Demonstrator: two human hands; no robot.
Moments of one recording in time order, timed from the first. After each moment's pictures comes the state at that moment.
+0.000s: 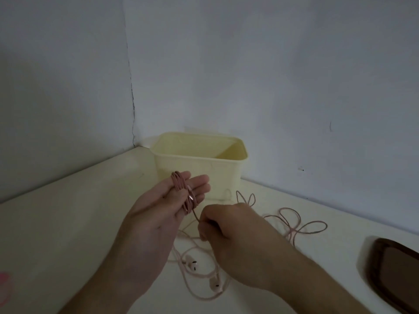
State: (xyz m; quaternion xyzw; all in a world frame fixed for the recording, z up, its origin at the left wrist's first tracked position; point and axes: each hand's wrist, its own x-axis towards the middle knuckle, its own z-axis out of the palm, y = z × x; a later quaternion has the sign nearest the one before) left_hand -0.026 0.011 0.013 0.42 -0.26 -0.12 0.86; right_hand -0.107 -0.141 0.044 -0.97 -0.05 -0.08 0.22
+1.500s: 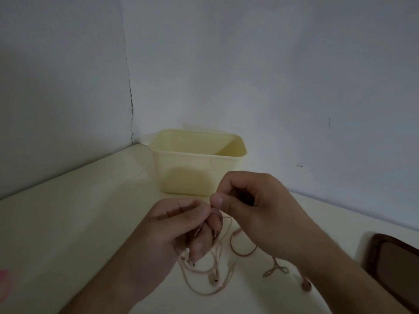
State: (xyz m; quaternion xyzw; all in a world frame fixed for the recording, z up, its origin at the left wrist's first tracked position) left_hand -0.035 0.015 0.011 0.49 -0.34 -0.24 0.77; right_hand -0.115 -0.164 0.072 -0.90 -0.05 -0.16 0.39
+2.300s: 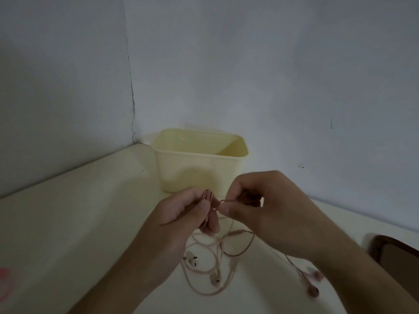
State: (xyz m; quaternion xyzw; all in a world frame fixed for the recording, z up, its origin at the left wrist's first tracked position) left_hand -0.037 0.011 0.012 0.62 -0.36 -0.09 0.69; right_hand -0.117 -0.170 0.080 -0.92 -0.01 -0.13 0.37
